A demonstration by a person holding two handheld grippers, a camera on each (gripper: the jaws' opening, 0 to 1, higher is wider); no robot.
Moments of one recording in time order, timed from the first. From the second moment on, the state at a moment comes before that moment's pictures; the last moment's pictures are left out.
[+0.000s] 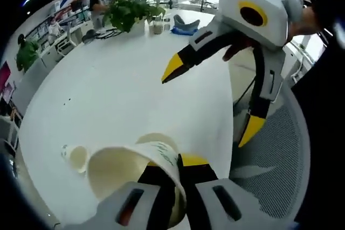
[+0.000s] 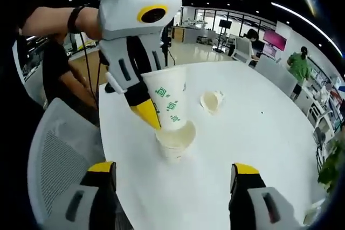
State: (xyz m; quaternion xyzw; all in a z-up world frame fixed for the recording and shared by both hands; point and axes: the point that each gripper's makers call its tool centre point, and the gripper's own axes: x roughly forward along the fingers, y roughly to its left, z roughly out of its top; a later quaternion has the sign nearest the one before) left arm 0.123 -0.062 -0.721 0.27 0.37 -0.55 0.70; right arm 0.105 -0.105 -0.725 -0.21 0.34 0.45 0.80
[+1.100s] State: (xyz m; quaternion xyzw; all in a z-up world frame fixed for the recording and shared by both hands) left arm 0.126 -0.069 -0.742 0.36 0.39 -0.55 0.64; right arm 0.082 -0.127 -0.743 -0.17 0.35 0.42 0.82
